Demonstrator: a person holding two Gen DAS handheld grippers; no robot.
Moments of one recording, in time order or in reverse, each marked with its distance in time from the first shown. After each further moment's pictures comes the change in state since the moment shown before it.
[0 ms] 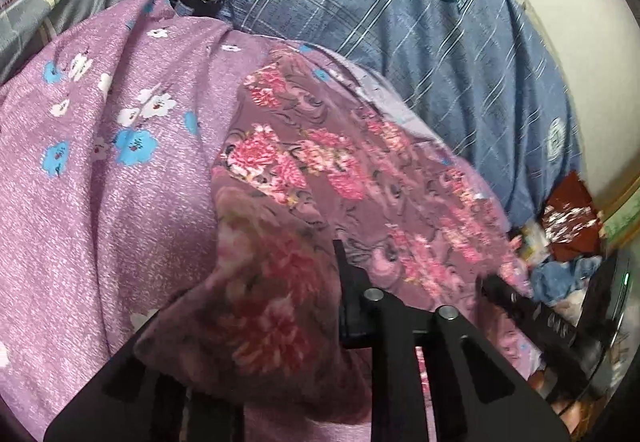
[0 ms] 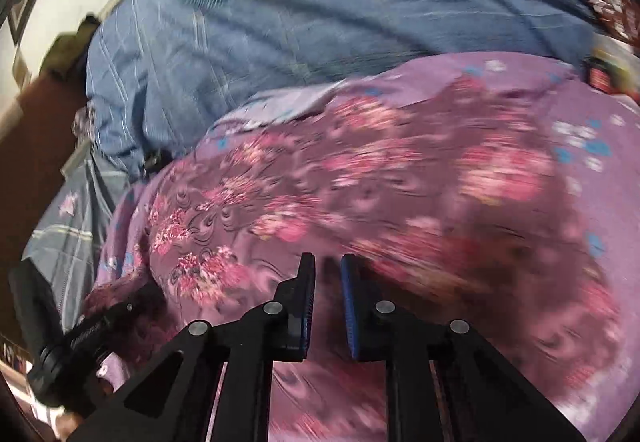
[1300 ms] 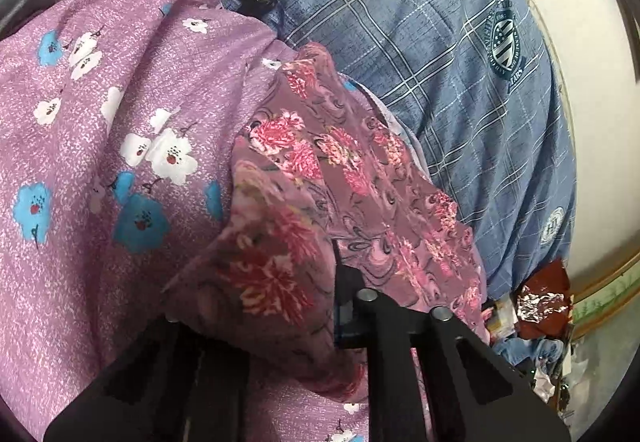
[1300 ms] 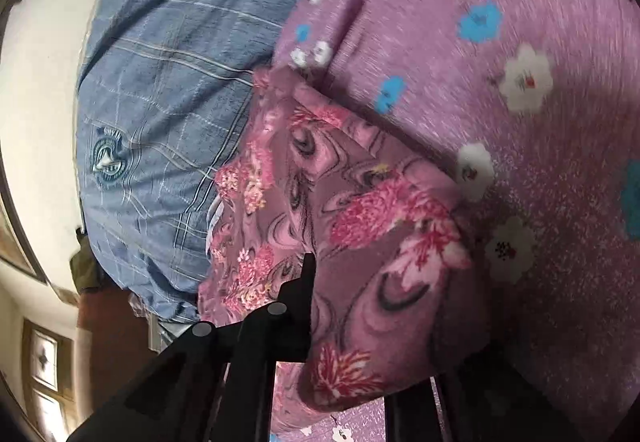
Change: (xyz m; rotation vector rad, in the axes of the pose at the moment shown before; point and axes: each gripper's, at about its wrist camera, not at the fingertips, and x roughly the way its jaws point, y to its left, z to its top) left arm 0.029 0.040 0.032 -0.273 -0.034 -0.112; right arm 0.036 -0.149 0.005 0.683 -0.049 0.279
